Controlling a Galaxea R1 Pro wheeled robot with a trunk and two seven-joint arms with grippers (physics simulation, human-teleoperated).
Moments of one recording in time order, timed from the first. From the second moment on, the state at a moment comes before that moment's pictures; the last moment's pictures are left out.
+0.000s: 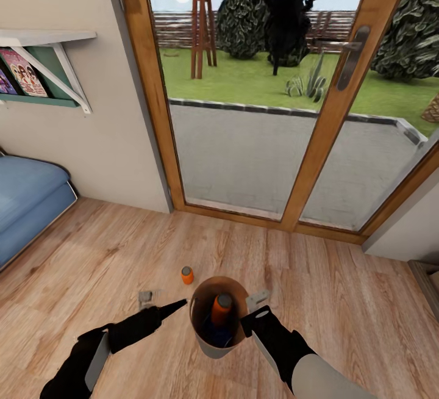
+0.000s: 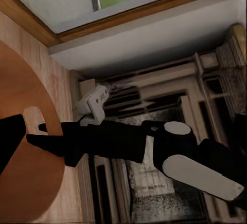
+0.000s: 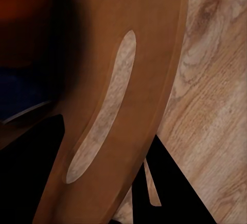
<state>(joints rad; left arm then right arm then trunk) -0.39 0.02 0.26 -0.85 0.22 0.56 -1.31 -0.63 0.16 0.32 -0.43 0.08 0.40 -0.13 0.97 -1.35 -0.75</state>
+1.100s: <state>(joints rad) -0.39 0.36 0.35 -0.66 0.25 0.40 -1.25 -0.63 0.16 0.32 -0.44 0.08 0.40 -0.13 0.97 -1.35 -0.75</state>
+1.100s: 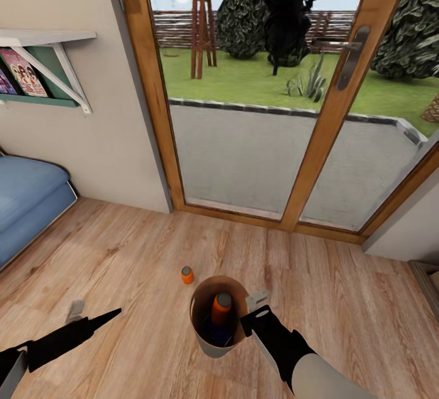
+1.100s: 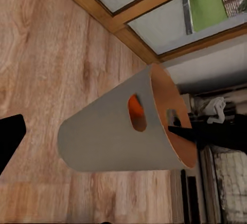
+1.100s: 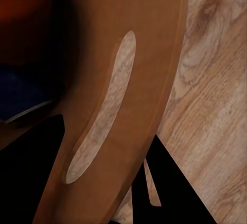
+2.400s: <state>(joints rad) -0.39 0.33 0.35 -0.61 0.25 0.16 -0.86 -0.63 0.16 0.32 -0.44 0.08 0.38 -0.13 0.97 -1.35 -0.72</state>
